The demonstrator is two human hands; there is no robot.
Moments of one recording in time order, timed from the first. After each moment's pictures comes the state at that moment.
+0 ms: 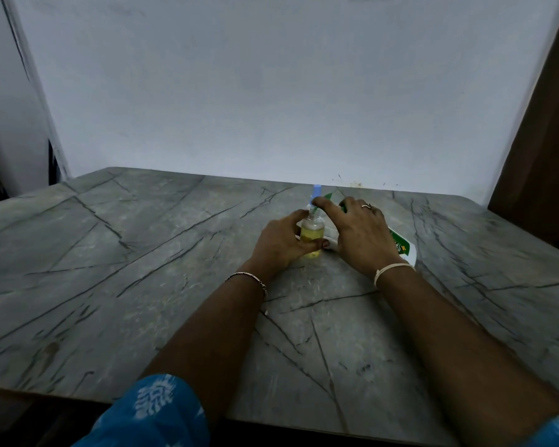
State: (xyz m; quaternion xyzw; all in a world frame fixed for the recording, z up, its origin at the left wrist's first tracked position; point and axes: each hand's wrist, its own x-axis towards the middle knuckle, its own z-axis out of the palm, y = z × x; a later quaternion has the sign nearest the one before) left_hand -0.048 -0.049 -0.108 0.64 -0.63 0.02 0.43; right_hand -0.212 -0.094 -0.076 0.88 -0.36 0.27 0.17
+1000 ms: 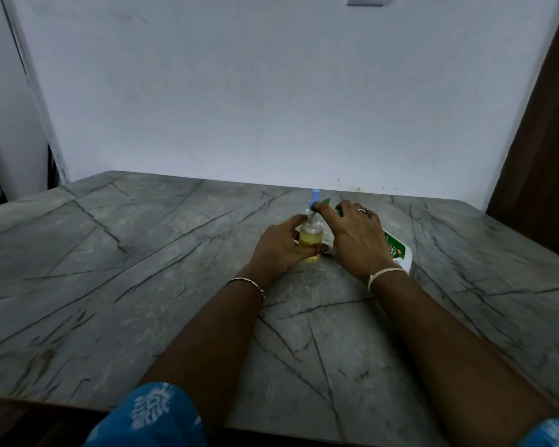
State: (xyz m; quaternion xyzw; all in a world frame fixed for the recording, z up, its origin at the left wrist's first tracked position) left_hand -0.048 -0.047 -0.107 0.63 -0.63 0.01 0.45; right_hand -0.206 -0.094 -0.076 0.87 -0.36 0.28 0.18
